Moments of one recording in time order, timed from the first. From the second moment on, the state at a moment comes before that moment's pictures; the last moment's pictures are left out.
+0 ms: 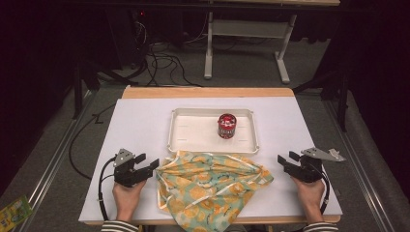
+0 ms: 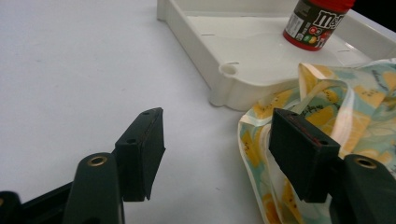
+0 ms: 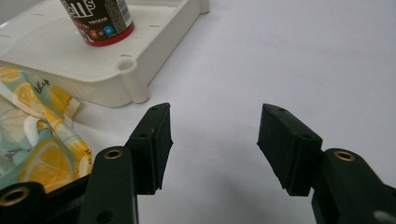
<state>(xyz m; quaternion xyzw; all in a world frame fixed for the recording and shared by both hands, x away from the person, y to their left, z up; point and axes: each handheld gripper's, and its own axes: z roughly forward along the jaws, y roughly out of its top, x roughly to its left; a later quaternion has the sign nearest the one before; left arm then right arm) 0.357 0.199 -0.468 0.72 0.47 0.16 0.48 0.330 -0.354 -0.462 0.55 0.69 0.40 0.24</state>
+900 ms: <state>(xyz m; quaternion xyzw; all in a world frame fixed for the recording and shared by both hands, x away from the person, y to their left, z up) 0.369 0.193 -0.483 0.74 0.48 0.18 0.44 0.339 -0.352 -0.476 0.57 0.69 0.38 0.25</state>
